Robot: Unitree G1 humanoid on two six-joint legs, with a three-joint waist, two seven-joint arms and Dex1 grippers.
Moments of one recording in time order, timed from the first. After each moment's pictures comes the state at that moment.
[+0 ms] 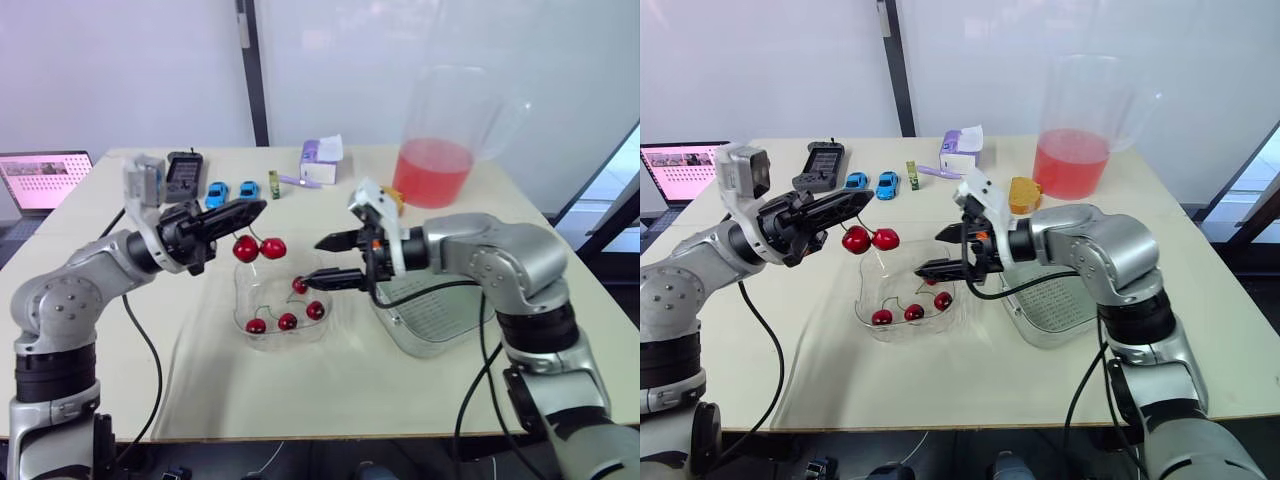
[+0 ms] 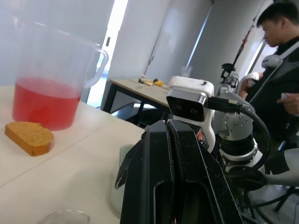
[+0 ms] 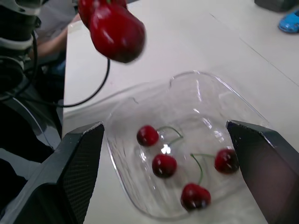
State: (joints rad) left arm -0.64 0.64 0.31 -0.15 -1.12 0.89 -0.89; right arm -1.00 -0.47 0.14 -0.22 0.57 1.18 0.89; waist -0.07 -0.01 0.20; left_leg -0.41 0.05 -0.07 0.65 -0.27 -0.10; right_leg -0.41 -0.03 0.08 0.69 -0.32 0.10
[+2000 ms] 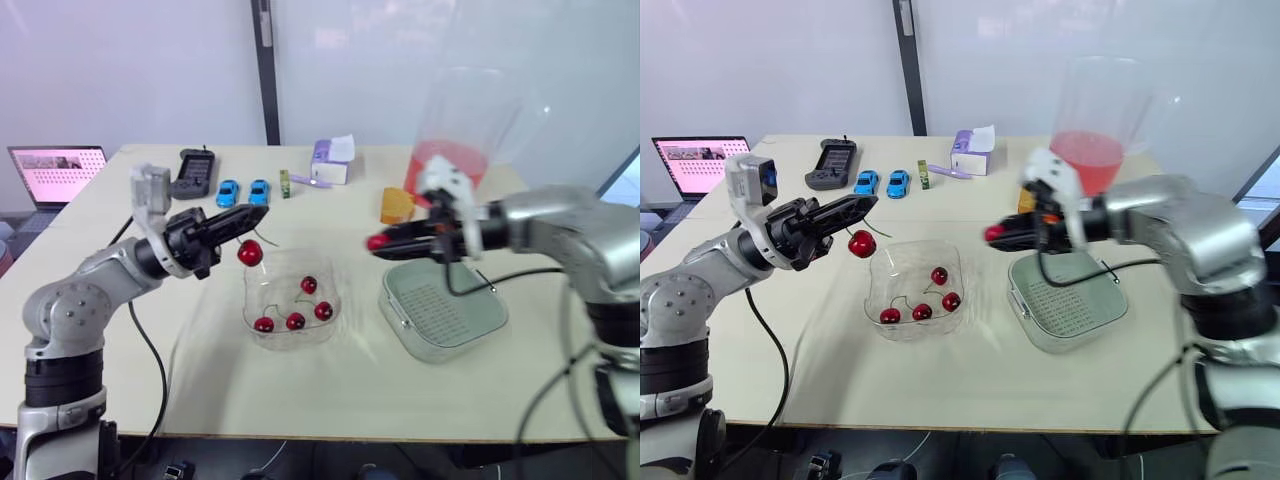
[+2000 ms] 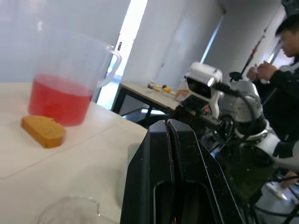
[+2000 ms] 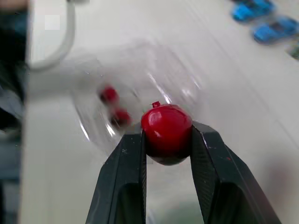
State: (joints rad) left arm -0.59 0.62 0.31 -0.14 -1.12 0.86 -0.88; right arm -0.81 -1.04 0.11 -0.21 0.52 0.93 1.13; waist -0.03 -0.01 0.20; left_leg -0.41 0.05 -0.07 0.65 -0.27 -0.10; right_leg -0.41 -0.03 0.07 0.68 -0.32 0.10
